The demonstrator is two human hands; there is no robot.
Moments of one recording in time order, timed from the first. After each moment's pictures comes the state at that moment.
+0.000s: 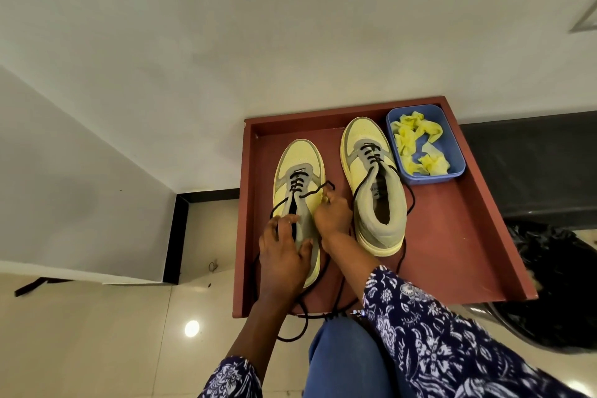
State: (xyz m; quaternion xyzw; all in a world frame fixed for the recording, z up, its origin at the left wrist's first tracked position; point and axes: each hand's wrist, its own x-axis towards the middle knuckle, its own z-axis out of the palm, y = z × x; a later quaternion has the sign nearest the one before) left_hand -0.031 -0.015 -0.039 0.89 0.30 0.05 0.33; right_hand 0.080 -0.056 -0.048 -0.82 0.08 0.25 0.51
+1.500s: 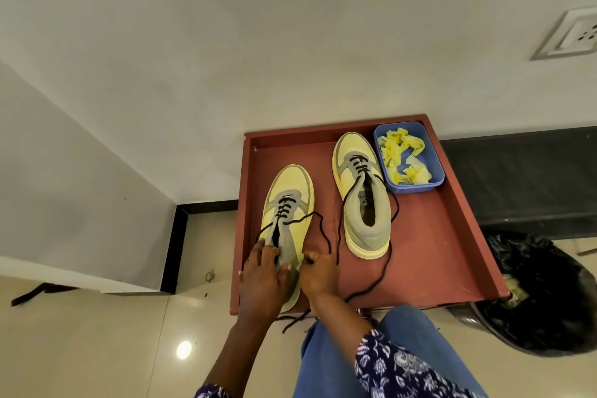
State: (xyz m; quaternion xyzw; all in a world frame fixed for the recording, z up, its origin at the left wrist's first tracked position) left_hand -0.073 -0.013 -0.036 0.90 0.34 -0.03 0.27; right_hand -0.007 -0.086 -0.056 -0.82 0.05 0.29 0.49
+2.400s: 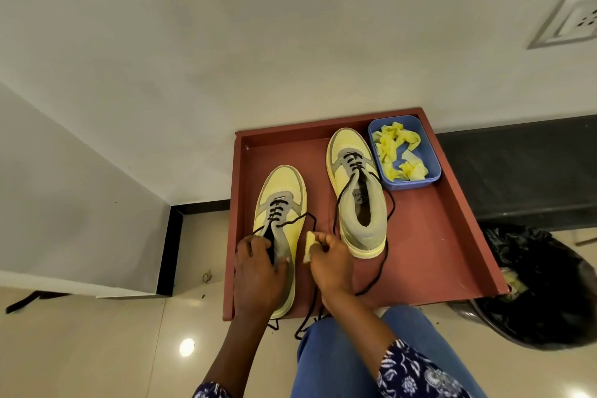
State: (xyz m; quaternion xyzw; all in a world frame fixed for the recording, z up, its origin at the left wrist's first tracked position) left_hand -0.054 -0.015 -0.030 0.90 0.35 0.06 0.23; right_hand 0.016 -0.104 -0.041 -0.78 0.09 0.23 0.57
